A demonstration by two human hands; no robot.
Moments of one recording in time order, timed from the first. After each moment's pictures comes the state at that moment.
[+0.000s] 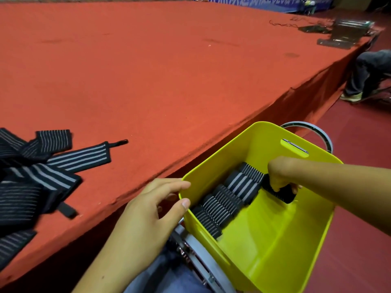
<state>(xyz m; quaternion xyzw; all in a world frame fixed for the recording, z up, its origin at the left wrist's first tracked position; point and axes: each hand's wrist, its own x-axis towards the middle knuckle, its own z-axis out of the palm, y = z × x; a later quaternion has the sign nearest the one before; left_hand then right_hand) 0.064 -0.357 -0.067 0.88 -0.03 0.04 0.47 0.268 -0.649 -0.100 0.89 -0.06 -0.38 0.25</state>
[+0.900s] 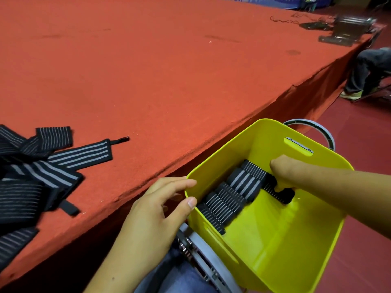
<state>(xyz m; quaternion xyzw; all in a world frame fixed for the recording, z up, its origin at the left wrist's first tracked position) 0.061 -0.359 -0.073 0.87 -0.03 0.06 0.49 0.255 -0.655 -0.093 0.93 0.06 -0.29 0.22</state>
